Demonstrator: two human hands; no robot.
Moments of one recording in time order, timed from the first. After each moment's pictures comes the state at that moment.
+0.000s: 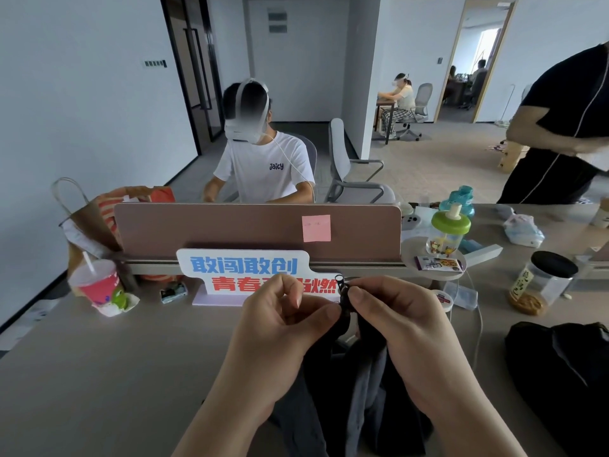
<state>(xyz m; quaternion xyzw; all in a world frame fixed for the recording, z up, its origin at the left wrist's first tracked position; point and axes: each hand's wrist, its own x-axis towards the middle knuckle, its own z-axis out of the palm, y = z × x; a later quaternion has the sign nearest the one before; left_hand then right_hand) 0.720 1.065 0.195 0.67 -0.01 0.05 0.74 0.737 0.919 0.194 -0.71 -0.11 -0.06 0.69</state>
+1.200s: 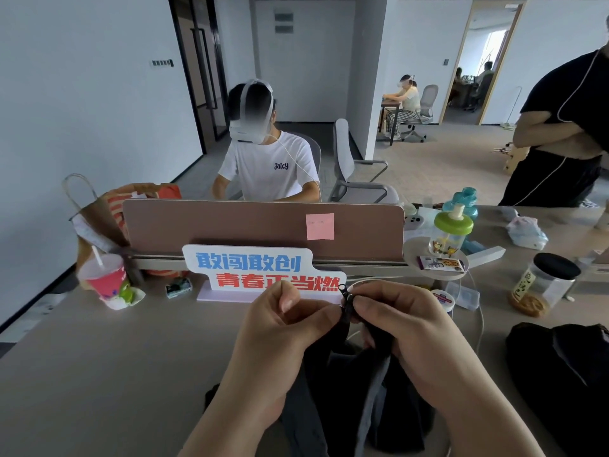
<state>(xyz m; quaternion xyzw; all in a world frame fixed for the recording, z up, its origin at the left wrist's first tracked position) 0.711 1.064 0.187 0.61 0.03 0.04 0.79 0.732 0.912 0.195 -0.66 -0.10 0.08 0.74</state>
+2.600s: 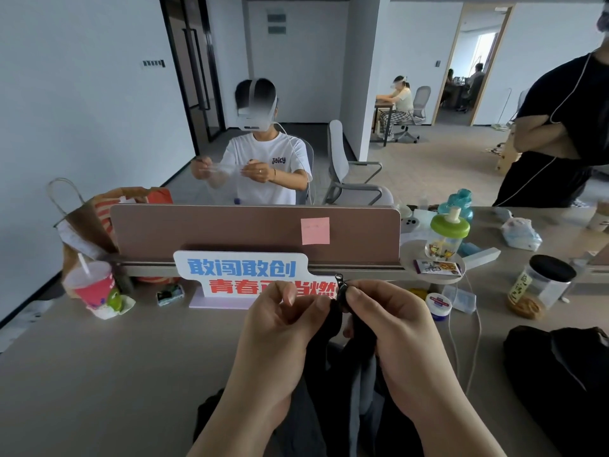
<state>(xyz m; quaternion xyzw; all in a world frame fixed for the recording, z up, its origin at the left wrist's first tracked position) 0.735 1.058 0.180 0.60 0.02 0.07 0.80 0.748 0.931 0.182 -0.67 -0.07 -0.06 0.74</state>
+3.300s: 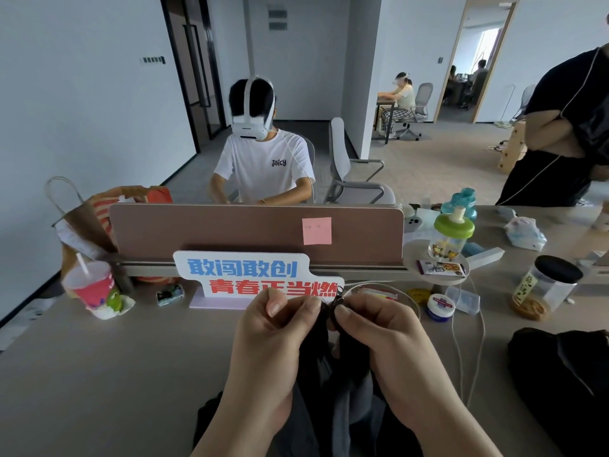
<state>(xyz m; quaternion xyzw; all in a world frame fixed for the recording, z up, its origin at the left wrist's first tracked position) 0.741 1.061 0.172 0.55 0.06 0.09 0.83 0.752 0.933 0.176 -0.63 -0.07 0.06 0.77</state>
